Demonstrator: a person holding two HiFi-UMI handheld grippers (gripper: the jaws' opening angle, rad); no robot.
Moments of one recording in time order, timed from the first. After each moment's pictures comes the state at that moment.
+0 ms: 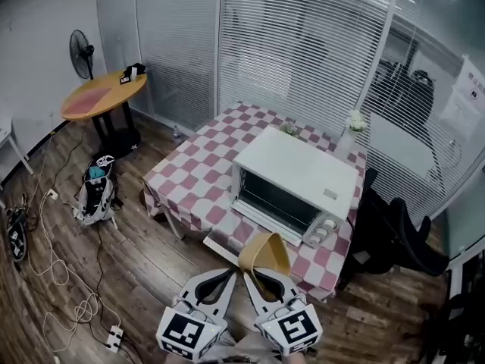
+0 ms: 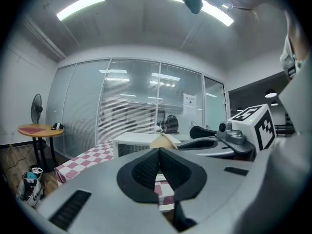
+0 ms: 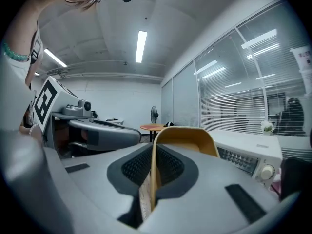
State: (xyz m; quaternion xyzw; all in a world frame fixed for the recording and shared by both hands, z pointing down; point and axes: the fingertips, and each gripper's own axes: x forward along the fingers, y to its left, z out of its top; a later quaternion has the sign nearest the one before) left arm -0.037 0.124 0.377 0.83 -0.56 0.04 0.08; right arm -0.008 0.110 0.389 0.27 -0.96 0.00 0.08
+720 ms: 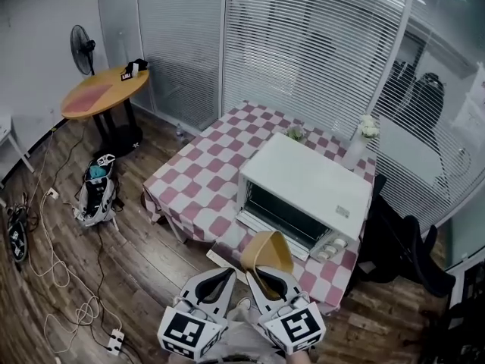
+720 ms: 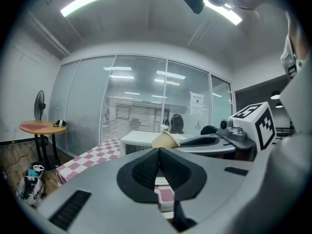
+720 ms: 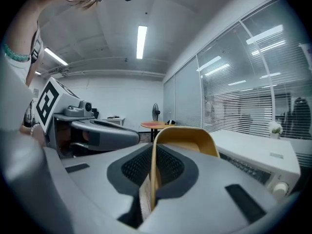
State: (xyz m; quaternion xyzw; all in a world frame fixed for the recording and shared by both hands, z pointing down) left arm -0.055 0.042 0.385 0.81 -0.57 0.04 0.10; right arm -0.023 0.029 0.392 0.25 -0.96 0.01 0.11
